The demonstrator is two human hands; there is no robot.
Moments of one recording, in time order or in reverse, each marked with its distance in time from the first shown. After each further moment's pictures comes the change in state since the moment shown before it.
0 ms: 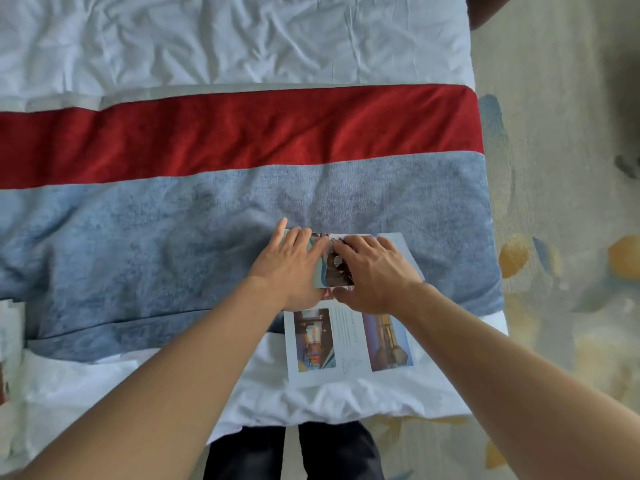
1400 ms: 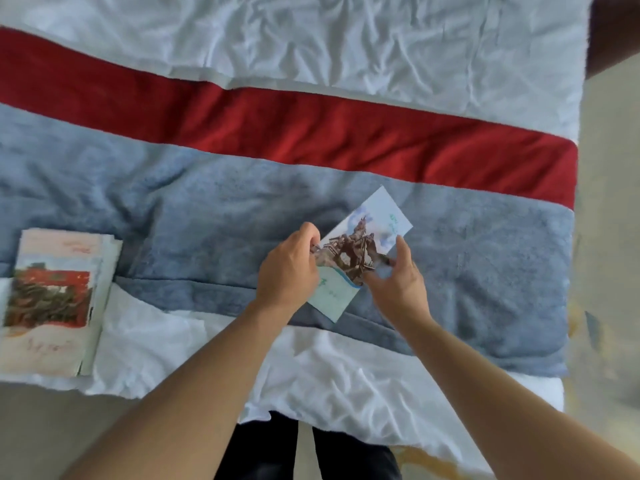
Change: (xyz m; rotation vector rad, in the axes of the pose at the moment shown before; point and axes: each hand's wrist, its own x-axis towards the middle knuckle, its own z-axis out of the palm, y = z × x) left_hand -0.080 -0.062 0.033 -0.666 0.557 -0.552; right_hand 0.038 -0.086 0.022 0.771 0.260 0.458
